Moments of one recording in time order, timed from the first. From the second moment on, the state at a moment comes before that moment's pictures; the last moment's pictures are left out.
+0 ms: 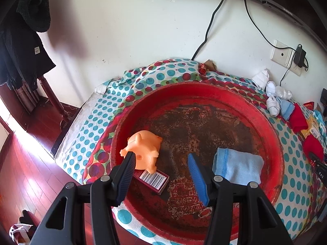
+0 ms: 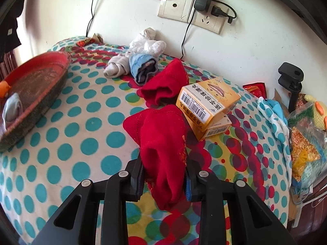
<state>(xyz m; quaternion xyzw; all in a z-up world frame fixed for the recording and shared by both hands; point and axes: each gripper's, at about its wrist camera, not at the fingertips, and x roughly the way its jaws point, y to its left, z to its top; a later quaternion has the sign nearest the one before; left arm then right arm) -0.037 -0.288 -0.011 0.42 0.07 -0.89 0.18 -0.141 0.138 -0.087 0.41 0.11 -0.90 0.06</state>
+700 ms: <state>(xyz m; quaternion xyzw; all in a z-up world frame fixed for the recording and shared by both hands) -0.024 -0.322 -0.010 0.42 0.14 -0.86 0.26 -0.127 0.074 -0.047 0.39 0.12 -0.89 0.20</state>
